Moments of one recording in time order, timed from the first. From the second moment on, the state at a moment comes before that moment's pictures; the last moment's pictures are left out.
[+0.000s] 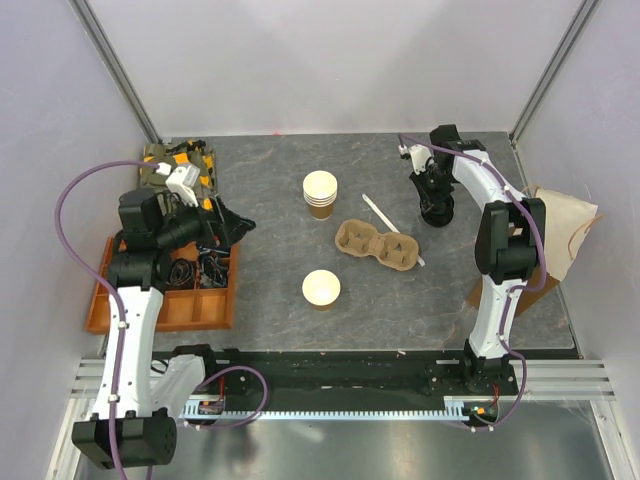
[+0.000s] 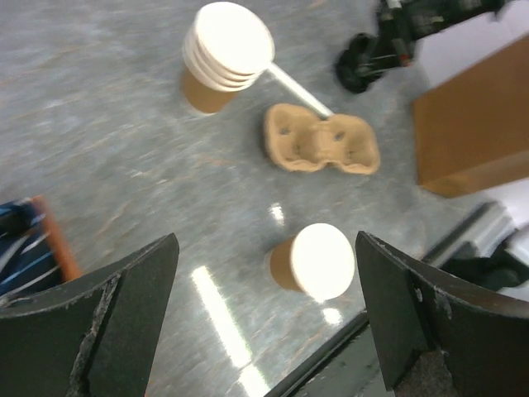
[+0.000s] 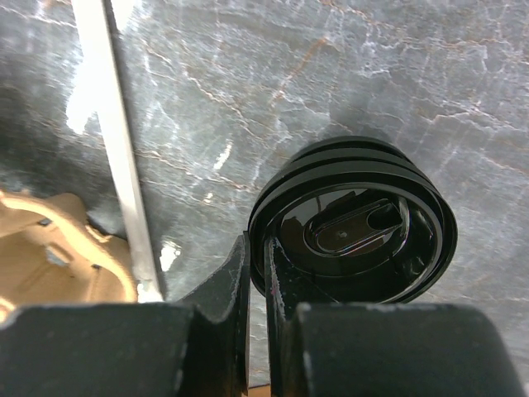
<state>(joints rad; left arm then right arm) 0.08 0.89 1.01 -0.59 0.71 -0.18 0.10 2.06 1.74 -0.93 -0.16 -0.45</state>
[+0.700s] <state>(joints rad) -0.75 1.67 1.13 0.29 0.52 -0.46 0.09 2.05 1.79 -0.94 -0.19 -0.36</state>
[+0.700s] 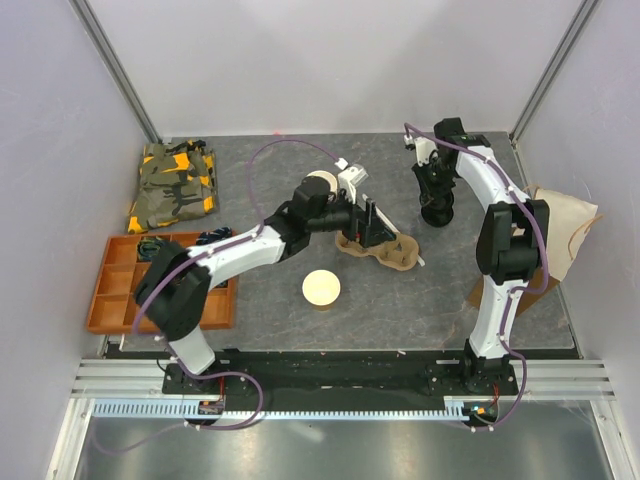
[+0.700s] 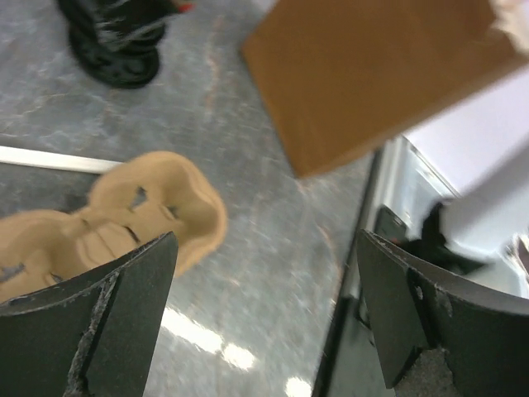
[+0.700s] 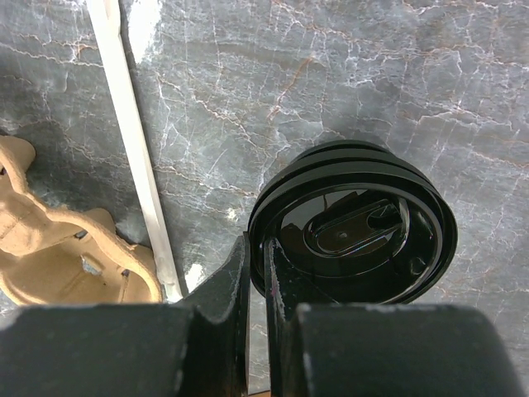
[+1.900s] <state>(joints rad) -0.44 1.06 1.01 -0.09 0.53 -0.32 0.18 2.35 2.10 -0.93 -0.24 -0.25</state>
